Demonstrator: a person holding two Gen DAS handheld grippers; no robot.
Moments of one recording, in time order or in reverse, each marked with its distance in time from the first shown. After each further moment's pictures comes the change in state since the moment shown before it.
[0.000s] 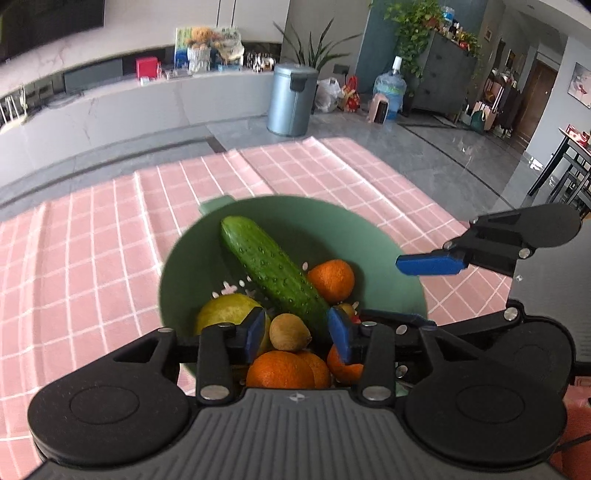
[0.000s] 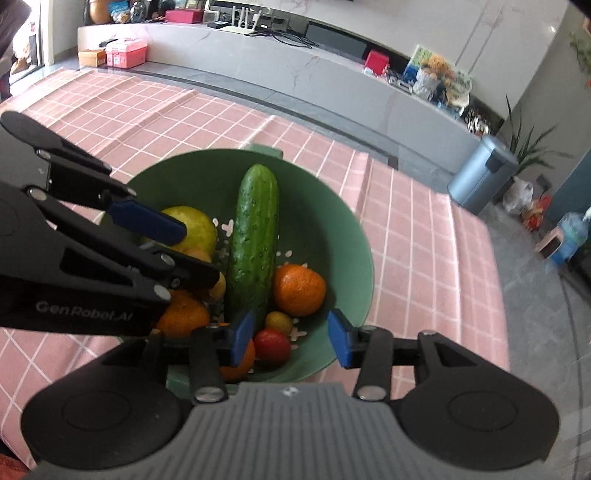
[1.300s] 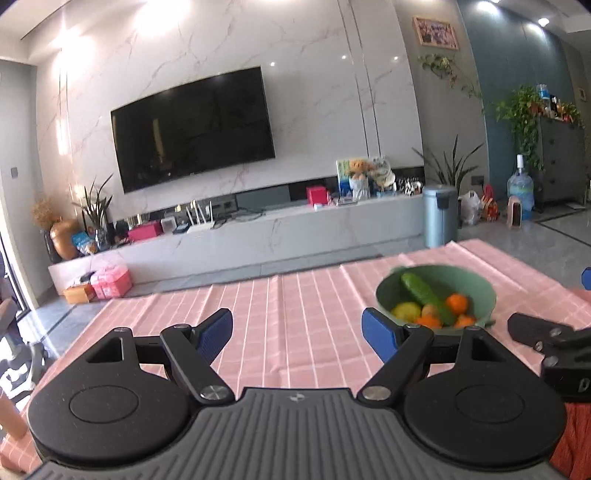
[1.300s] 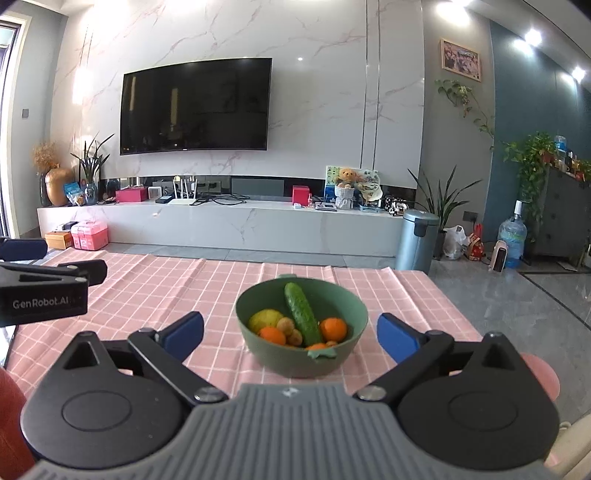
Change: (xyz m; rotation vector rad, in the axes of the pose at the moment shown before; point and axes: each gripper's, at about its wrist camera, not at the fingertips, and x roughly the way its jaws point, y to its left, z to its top) left arm -0.201 -0.040 -0.123 -0.034 -0.425 0.585; right arm -0.208 0.122 -0.112 0.387 -0.498 -0.120
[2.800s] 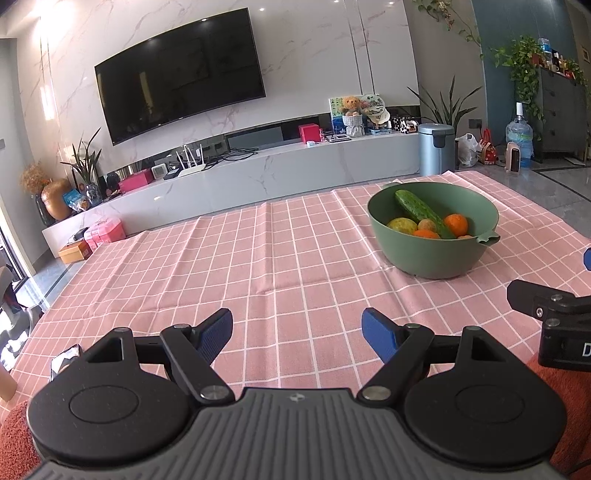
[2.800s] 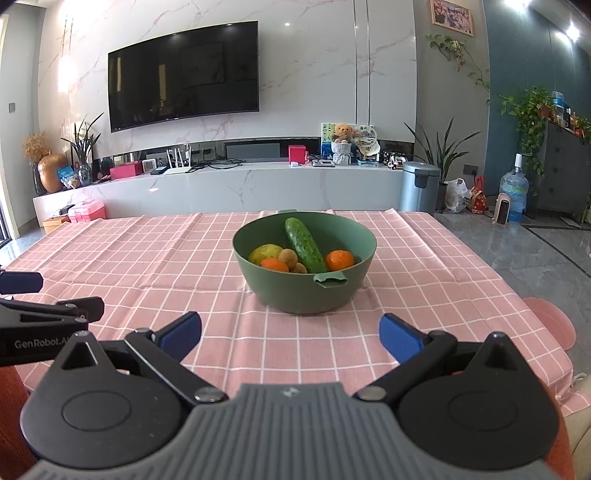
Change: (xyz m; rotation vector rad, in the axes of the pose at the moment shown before) left arm 0.013 -0.010 -0.049 0.034 0.187 -0.013; right arm 0.030 -0.006 -0.048 0.073 0.117 0.002
